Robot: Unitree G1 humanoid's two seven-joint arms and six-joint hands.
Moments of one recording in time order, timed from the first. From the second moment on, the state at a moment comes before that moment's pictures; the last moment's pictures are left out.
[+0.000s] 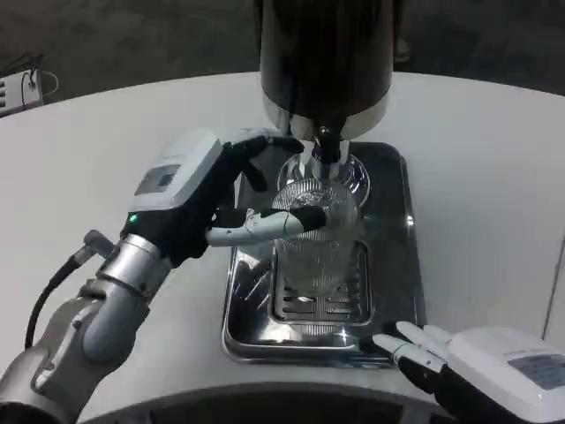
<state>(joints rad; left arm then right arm) -0.80 0.48 -0.19 0.68 0.53 -0.58 0.20 0.09 -0.20 -0.13 -1.03 -0.89 0.05 1.11</state>
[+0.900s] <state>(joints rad) -0.53 0.60 0.09 0.18 -0.07 -0.58 -0.24 0.03 -0.14 -0.02 -1.03 -1.01 0.06 1.10</state>
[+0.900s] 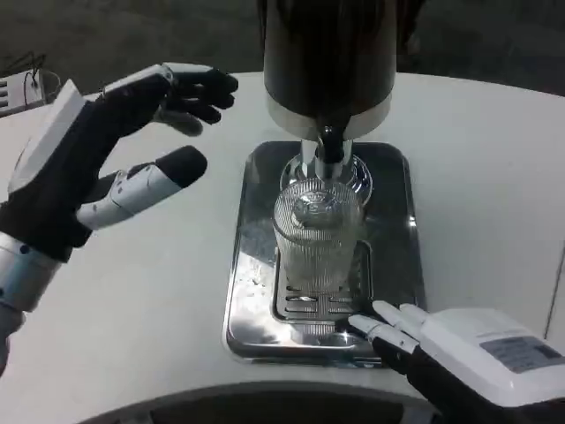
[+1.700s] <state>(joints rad) -0.83 0.49 -0.02 0.29 -0.15 -0.37 -0.58 0.04 -0.06 -0.04 -1.03 -1.03 -0.03 1.10</state>
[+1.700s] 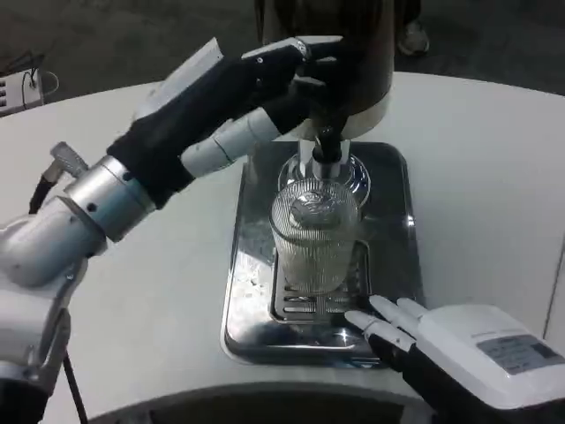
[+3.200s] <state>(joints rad) -1.00 0.50 -0.18 0.45 0.18 -0.63 -0.58 0.06 0.00 -0.25 -1.03 -0.82 0.19 1.06</state>
